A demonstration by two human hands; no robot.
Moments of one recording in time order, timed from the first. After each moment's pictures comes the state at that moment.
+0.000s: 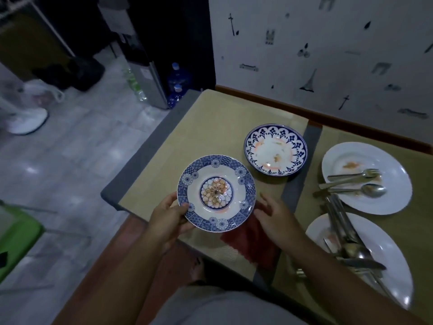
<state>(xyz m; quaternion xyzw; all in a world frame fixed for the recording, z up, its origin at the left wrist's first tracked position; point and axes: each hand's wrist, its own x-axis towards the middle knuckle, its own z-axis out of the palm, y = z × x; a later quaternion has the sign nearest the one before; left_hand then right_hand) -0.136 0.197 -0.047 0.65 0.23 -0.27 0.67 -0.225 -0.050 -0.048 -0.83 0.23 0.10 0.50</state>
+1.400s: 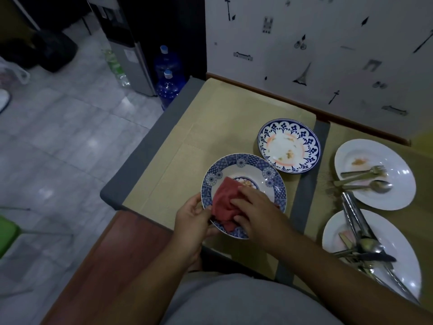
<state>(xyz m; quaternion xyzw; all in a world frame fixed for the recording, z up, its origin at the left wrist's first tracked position) -0.139 0.204 -0.047 0.63 0.16 -0.30 0.70 -0.188 0.027 -0.056 -0.97 -0.02 0.07 0.21</state>
